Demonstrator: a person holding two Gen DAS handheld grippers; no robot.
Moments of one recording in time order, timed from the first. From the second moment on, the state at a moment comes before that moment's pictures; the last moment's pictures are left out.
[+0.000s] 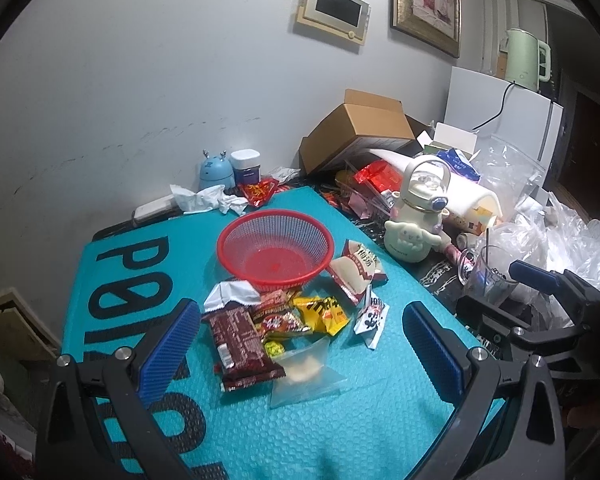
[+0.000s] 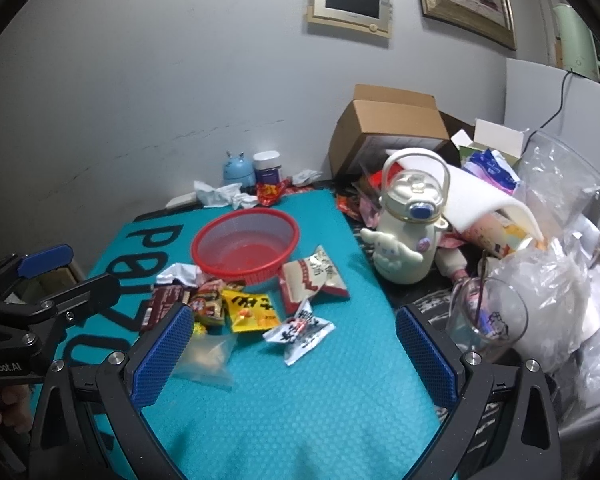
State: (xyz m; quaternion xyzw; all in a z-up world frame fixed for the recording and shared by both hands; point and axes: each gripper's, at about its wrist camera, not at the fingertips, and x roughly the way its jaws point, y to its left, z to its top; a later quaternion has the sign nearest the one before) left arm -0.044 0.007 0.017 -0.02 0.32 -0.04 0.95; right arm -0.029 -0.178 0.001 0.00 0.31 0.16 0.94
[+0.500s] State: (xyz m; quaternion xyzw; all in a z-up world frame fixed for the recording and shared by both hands) left arm -0.080 0.028 -0.032 -0.04 0.35 0.00 0.94; right arm -0.041 -0.149 -0.045 -0.01 0.34 0.24 0.91
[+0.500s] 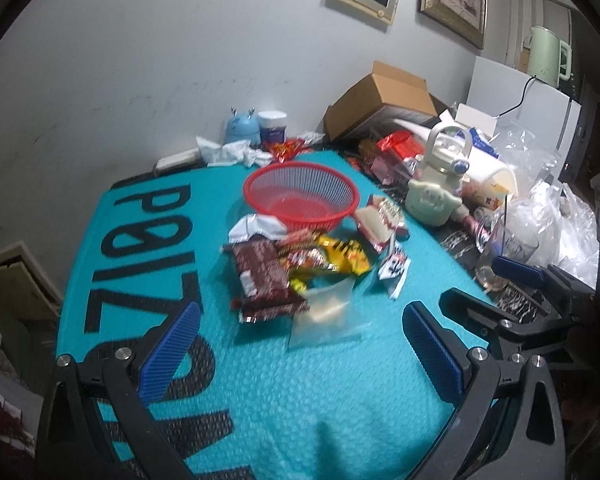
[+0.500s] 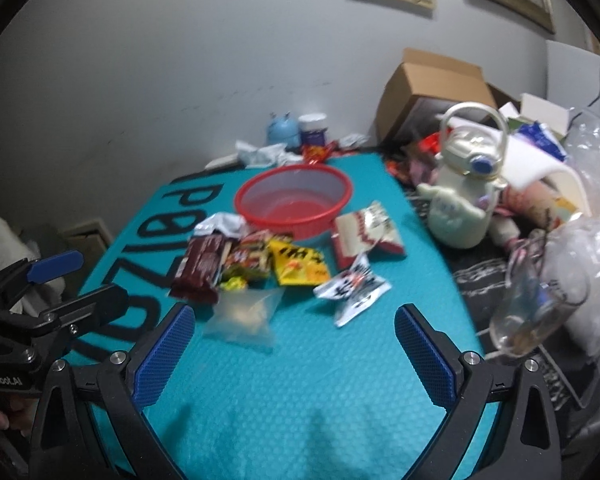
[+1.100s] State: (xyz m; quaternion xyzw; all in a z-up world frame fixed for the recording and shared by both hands) left arm -0.082 0.072 -0.089 -0.08 0.40 0.03 0.91; right arm -0.011 -0.107 -0.104 -0.03 0.40 0.28 0.87
